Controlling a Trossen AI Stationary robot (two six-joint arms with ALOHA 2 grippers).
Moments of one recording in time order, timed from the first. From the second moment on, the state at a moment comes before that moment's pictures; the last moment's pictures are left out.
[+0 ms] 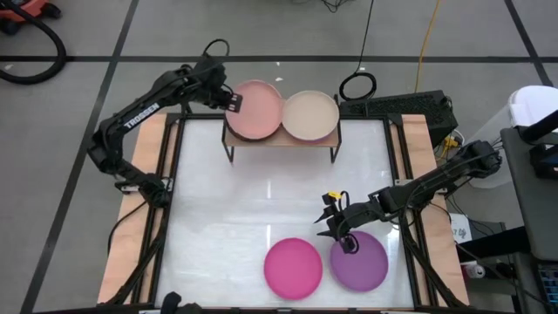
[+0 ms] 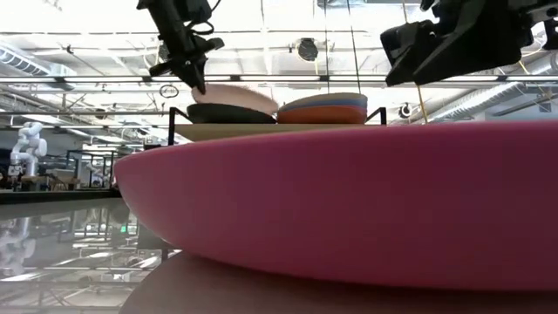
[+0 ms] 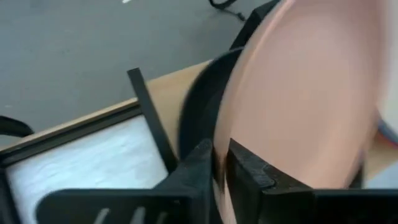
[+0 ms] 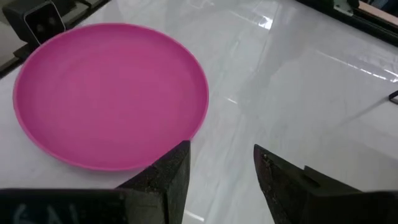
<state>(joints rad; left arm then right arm) 0.76 1.50 1.55 -0.99 -0.02 -0.41 0.39 1.27 0.64 0.01 0.13 -0.14</state>
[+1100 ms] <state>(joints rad) 0.29 0.91 1.18 -0.54 -0.15 -0.30 0.40 1.16 0.64 -0.03 0.13 -0.05</state>
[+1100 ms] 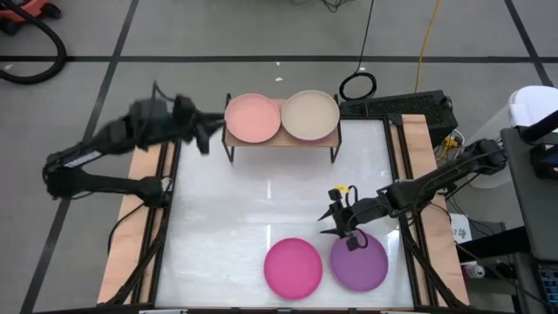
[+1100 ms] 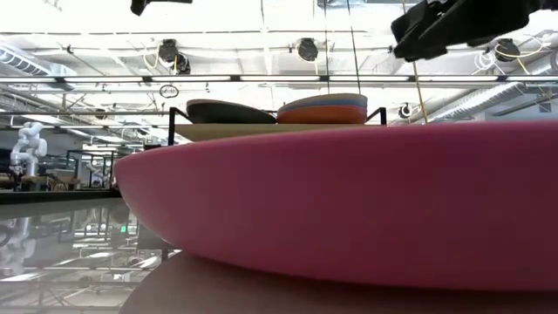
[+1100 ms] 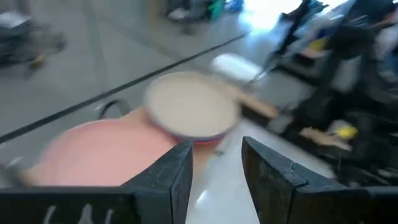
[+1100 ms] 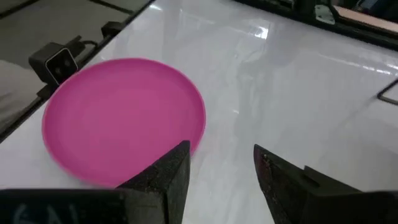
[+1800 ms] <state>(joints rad) -0.15 0.96 0.46 0.54 -0.28 -0.25 0.42 1.17 0.84 -0.66 -0.03 0.25</state>
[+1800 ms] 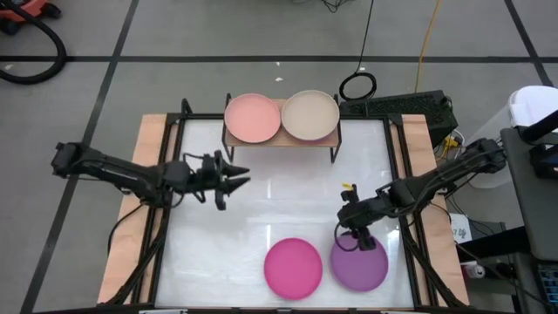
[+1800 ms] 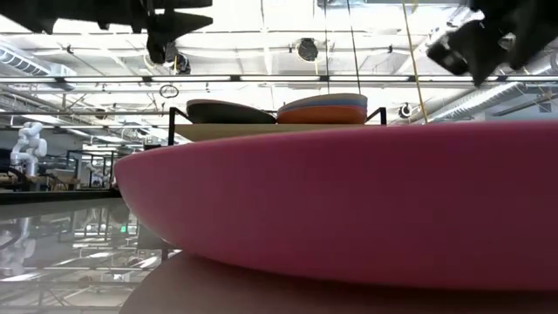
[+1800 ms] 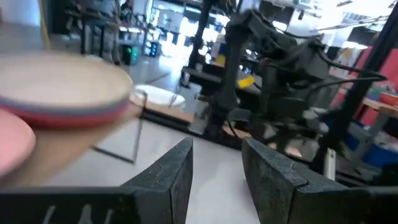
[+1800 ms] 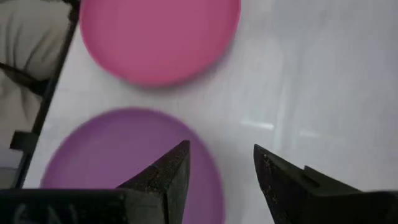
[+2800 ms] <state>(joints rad) -0.29 1.11 0.43 0.61 -0.45 -0.30 0.41 1.17 0.47 -0.45 -0.08 0.41</state>
